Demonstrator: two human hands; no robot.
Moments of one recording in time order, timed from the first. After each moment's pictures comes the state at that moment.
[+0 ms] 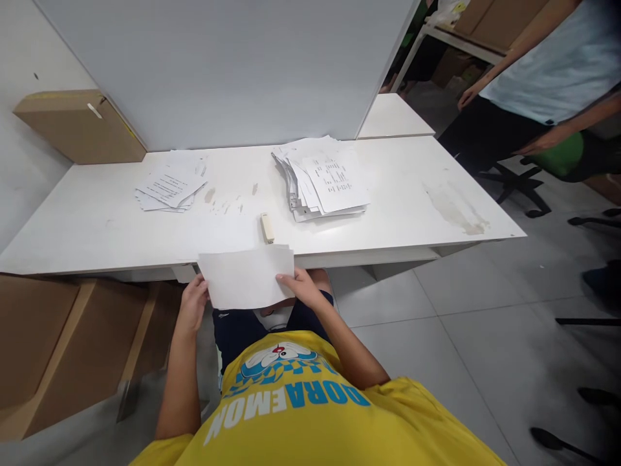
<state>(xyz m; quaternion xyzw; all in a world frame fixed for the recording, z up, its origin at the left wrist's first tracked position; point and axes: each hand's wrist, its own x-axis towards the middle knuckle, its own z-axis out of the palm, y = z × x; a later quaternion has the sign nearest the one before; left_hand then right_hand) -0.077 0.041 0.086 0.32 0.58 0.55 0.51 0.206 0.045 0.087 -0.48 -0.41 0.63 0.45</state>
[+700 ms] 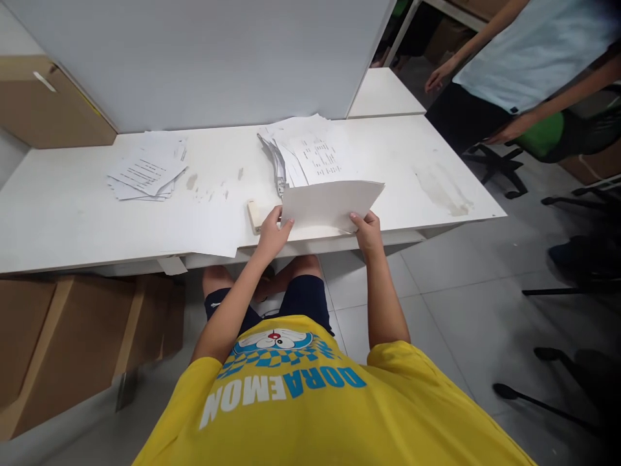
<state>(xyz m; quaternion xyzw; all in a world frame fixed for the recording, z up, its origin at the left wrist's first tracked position) 0.141 0.140 0.116 0.66 0.44 0.45 0.42 0.404 0.118 0.057 -0.57 -0.43 0.34 0.62</state>
